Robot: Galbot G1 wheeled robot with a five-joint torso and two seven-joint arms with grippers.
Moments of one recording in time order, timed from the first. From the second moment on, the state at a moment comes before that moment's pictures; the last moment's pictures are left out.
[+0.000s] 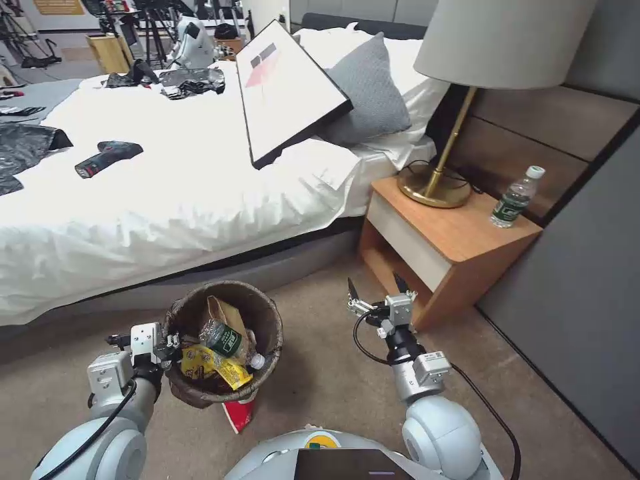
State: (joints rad) left arm 1.82 -1.46 -0.82 -2.50 -0.35 0.73 -0.17; right arm -1.64 1.34 0.28 2.28 0.03 -0.08 0.17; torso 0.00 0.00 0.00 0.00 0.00
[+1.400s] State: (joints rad) left arm 1.82 -1.46 -0.82 -2.50 -0.35 0.72 -0.17; right arm -1.63 1.34 0.28 2.26 0.04 -0.08 0.17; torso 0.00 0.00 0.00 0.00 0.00
